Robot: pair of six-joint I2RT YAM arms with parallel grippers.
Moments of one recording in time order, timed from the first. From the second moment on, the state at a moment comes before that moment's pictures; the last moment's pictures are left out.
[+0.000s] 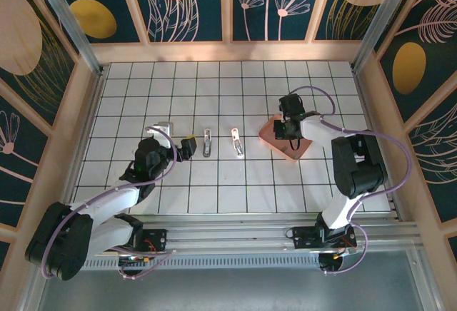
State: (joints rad) left arm -0.43 1.11 0.31 0.49 0.02 -0.33; right arm 0.32 1.72 1.03 -0.41 0.04 0.28
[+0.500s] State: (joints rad) left arm -0.43 1.11 0.31 0.49 0.01 -0.33; right arm 0.31 1.80 1.07 -0.46 0.06 0.29
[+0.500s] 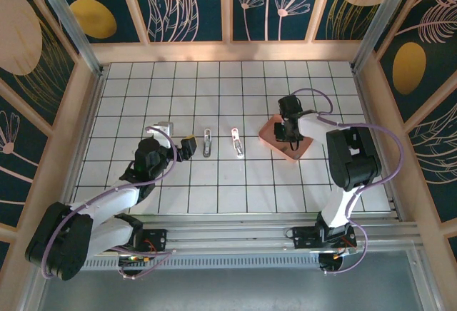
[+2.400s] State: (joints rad) left arm -0.43 1.12 0.31 0.46 0.01 -0.33; right arm 0.28 1.79 1.11 -0.51 0.01 0.34
